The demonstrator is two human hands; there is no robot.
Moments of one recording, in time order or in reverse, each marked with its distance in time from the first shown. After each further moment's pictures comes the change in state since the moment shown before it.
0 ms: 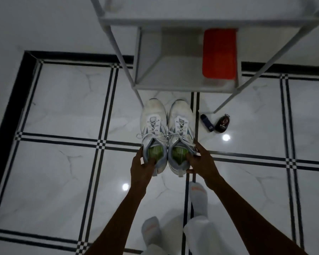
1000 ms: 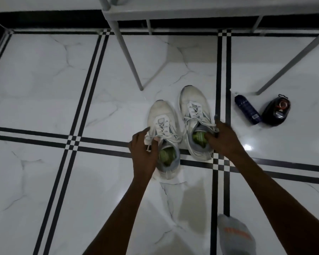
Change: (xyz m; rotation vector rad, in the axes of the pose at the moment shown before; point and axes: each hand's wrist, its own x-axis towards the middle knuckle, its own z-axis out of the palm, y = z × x) left_hand 0.269 -0.199 0.081 0.339 0.287 0.665; right_hand 0.306 0.175 0.019 -0.567 0.122 -0.251
